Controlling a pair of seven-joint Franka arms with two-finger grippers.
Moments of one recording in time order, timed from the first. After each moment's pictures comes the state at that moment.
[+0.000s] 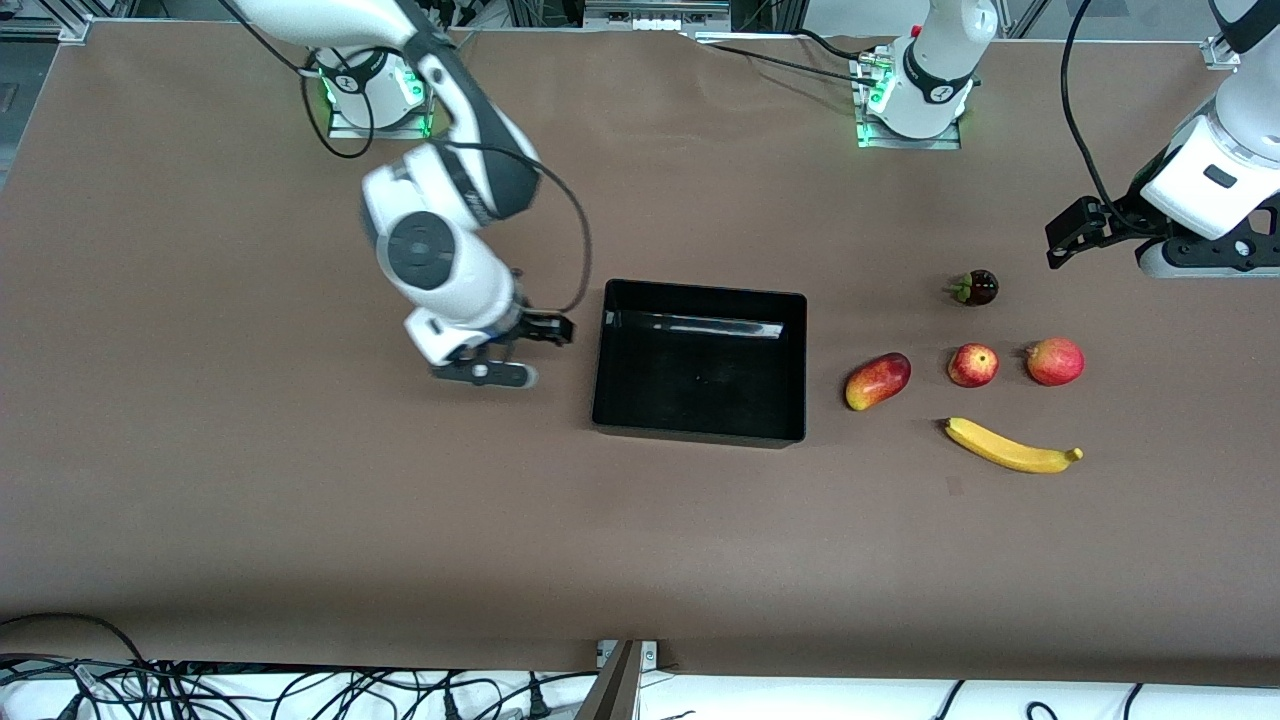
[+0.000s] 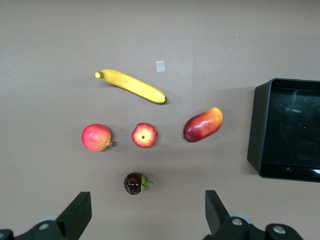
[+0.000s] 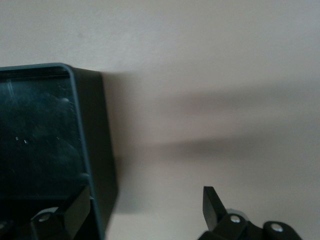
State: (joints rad) left arm 0.00 -0.06 -0.07 -1.74 0.04 1.70 -0.09; right arm 0.56 0.54 0.03 -1.60 0.13 2.12 0.69
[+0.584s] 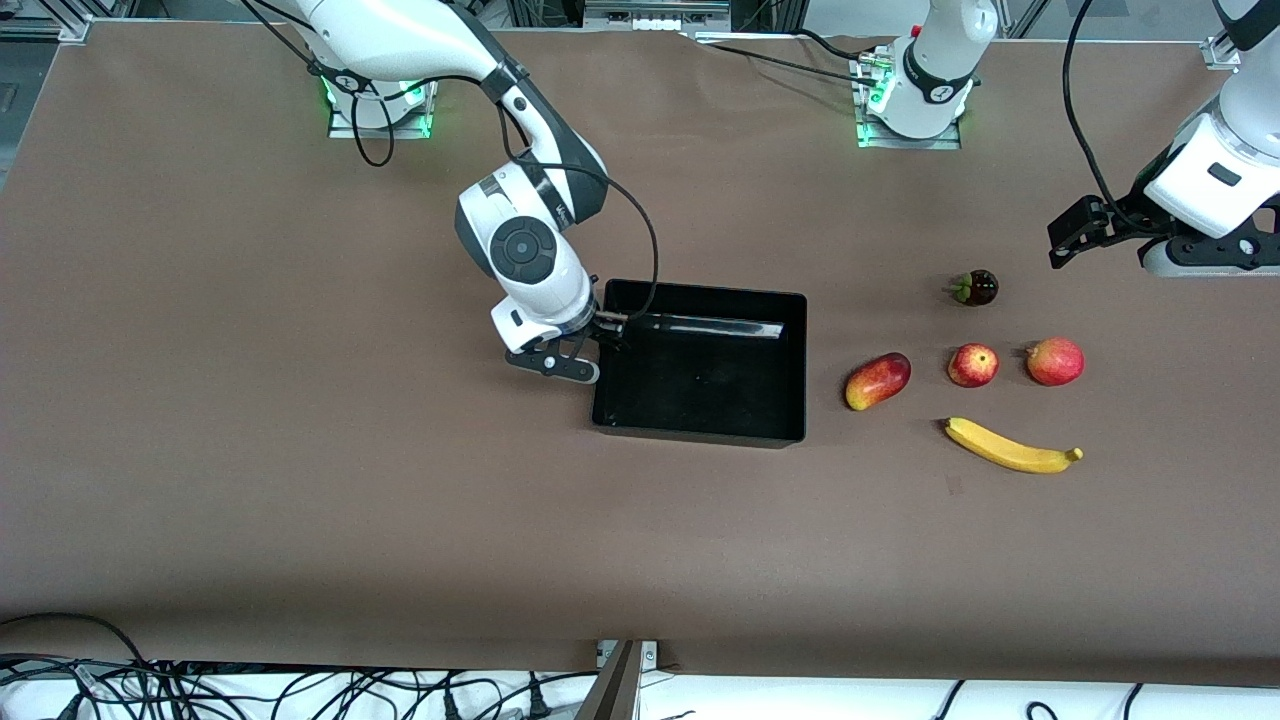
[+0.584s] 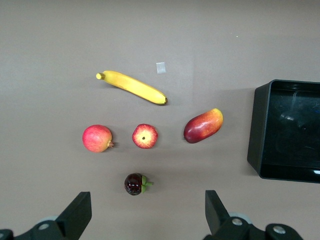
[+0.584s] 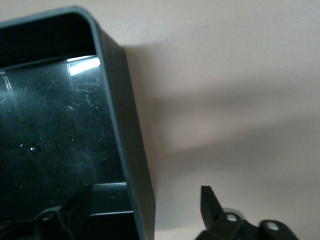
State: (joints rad) left arm 0.00 -0.06 -0.06 -1.73 0.04 1.70 -0.09; right arm 0.65 0.62 0.03 -1.59 0.13 2.22 0.83
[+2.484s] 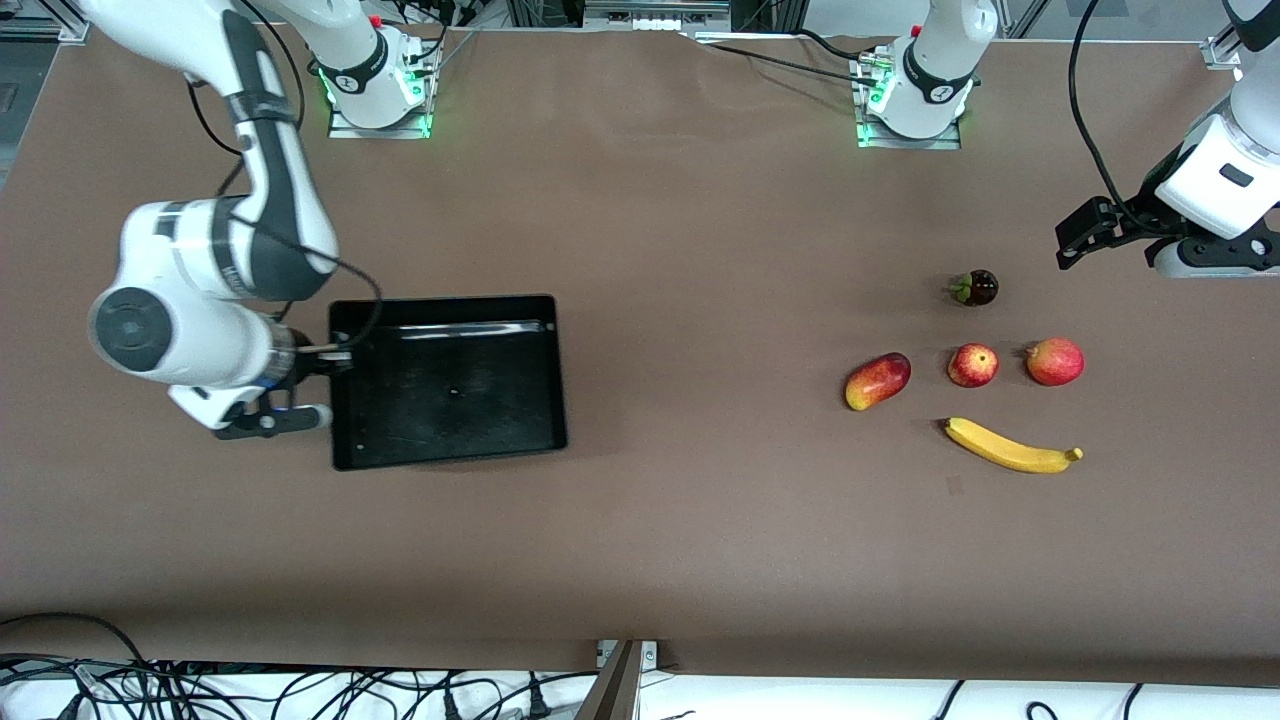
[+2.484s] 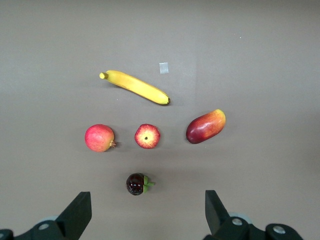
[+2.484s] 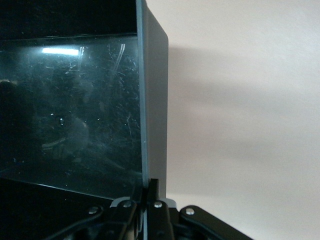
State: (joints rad) left arm 0.00 -0.06 -0.05 -1.73 0.04 1.70 -0.09; right arm 0.41 0.45 -0.36 -1.64 0.17 1.85 -0.15
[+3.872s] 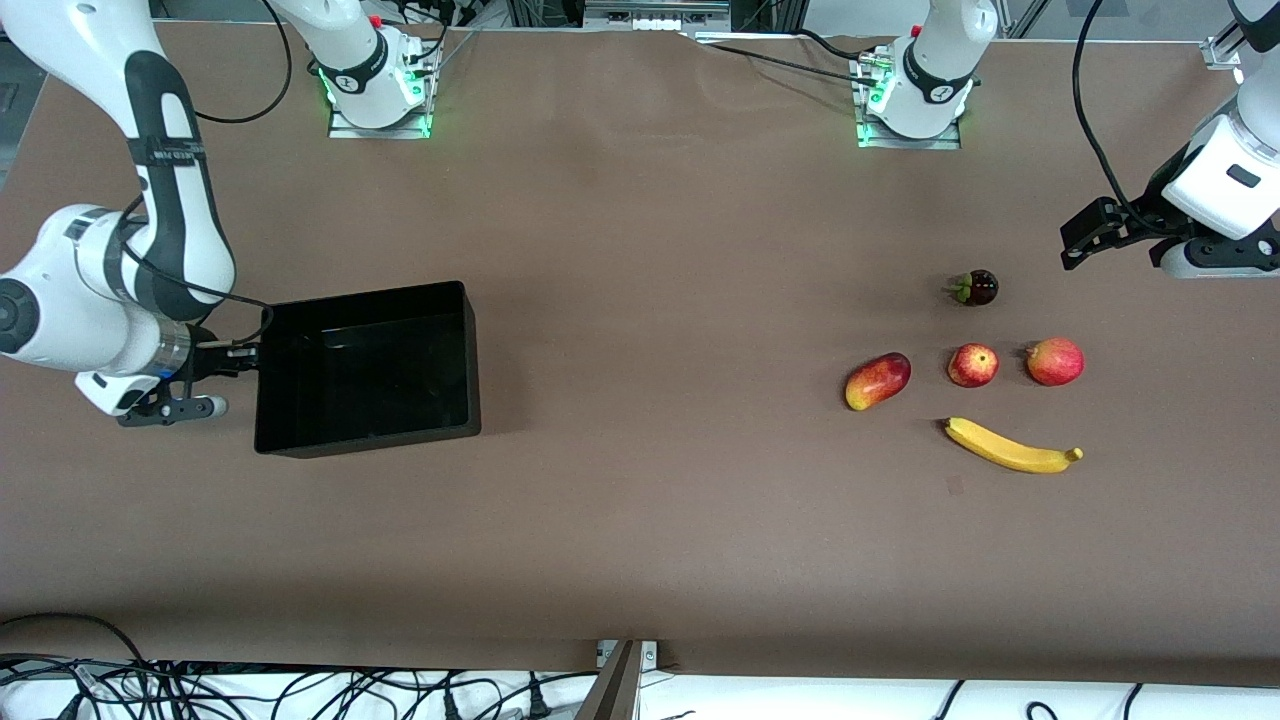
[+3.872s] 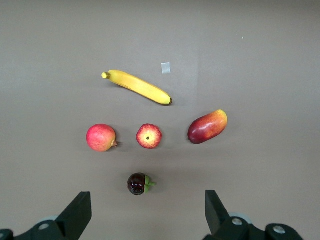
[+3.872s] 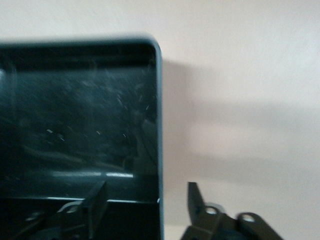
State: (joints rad) left arm 0.00 -0.06 -0.05 -1.73 0.04 1.70 -0.09; right arm 0.25 0.41 -0.37 -1.81 0.21 2.08 -0.34
